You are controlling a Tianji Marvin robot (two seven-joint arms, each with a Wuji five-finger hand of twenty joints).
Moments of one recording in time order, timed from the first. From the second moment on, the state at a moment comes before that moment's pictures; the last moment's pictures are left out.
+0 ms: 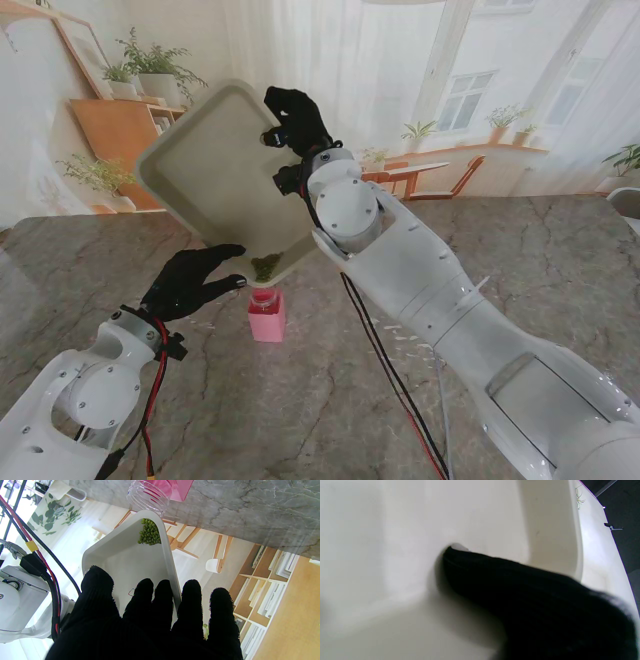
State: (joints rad) left arm 1.69 -1.09 -1.40 -1.80 0.70 -0.20 0.00; right arm -0.73 -1.46 0.78 -1.12 0.16 -0.08 -0.35; left_hand 0.91 -0.01 -0.02 -0.14 0.49 0.23 0.16 0.52 0.55 0.17 0.09 0.33 0.48 0.21 0.17 0.35 0.12 0.25 0.57 0.52; right_hand 0.93 -1.20 1.45 -0.19 0.90 0.01 1.60 1.43 1.00 0.11 0.96 0.77 1.14 0.21 0.92 0.46 0.96 0.42 1.38 -0.03
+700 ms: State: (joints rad) left arm 1.70 -1.09 -1.40 -1.80 0.71 -0.20 0.01; right arm -0.75 -1.45 0.78 -1.14 0.14 -0.11 -0.36; left_hand 0.91 -0.01 -0.02 -0.14 0.49 0.23 0.16 0.52 0.55 0.17 0.09 0.33 0.48 0.21 0.17 0.35 0.12 0.25 0.57 0.52; right_hand 0.93 -1.20 1.45 -0.19 0.90 0.01 1.60 1.43 1.00 0.11 0.96 0.77 1.14 0.21 0.92 0.46 0.96 0.42 1.38 -0.03
